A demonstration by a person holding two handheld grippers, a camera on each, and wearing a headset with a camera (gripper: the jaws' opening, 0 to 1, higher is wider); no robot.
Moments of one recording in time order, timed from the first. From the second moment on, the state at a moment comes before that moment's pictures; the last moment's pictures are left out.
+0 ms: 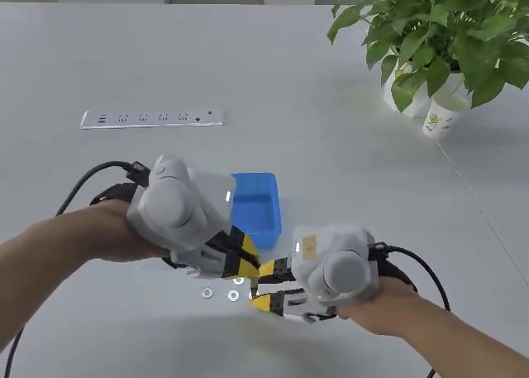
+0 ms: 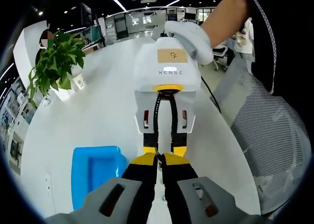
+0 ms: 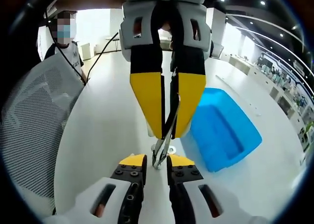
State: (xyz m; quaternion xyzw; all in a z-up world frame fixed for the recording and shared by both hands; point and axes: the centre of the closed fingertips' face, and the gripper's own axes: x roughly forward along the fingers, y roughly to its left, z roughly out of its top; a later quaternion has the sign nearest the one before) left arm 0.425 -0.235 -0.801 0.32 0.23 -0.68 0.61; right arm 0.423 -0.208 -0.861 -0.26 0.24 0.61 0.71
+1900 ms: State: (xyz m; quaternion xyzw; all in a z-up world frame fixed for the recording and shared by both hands) left arm 0.419 -0.227 -0.770 0.32 0.24 -0.68 0.61; right arm 0.422 -0.198 -0.823 -0.25 0.23 0.62 0.71
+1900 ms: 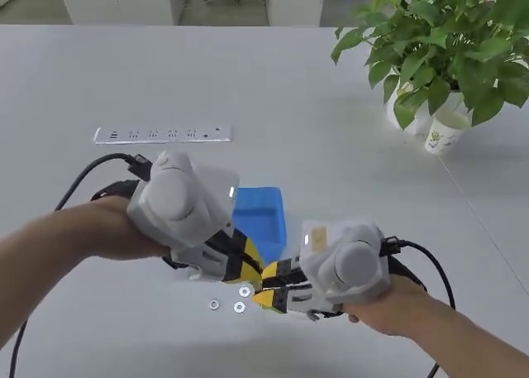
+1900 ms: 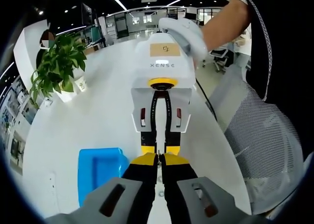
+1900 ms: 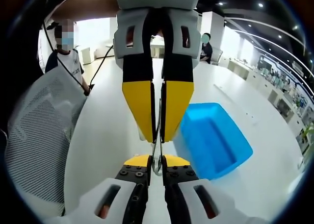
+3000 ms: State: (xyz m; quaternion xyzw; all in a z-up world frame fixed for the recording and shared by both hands) left arm 0.465 -0.217 -0.723 0.34 0.22 -0.66 0.63; right arm 0.476 -0.186 -0.777 -0.27 0.19 0.61 0.72
